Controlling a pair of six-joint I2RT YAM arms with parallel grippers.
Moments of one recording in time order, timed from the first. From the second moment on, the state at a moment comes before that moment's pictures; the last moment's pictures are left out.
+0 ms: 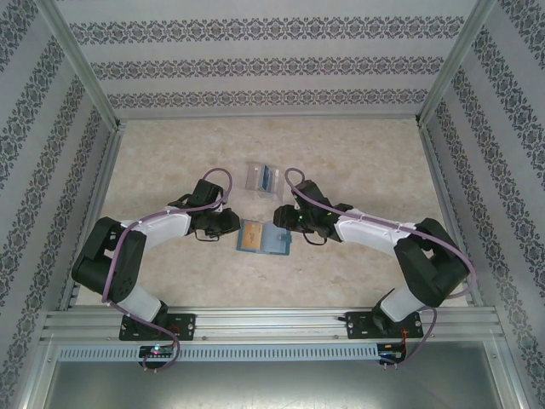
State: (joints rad) left arm -0.38 1.57 0.78 -0.26 0.35 -0.65; right arm 0.66 1.56 0.83 -0.15 -0.16 0.79
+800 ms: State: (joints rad) left arm -0.38 1.57 0.78 -0.26 0.35 -0.65; right arm 0.66 1.65 0.83 -0.06 -0.29 0.82
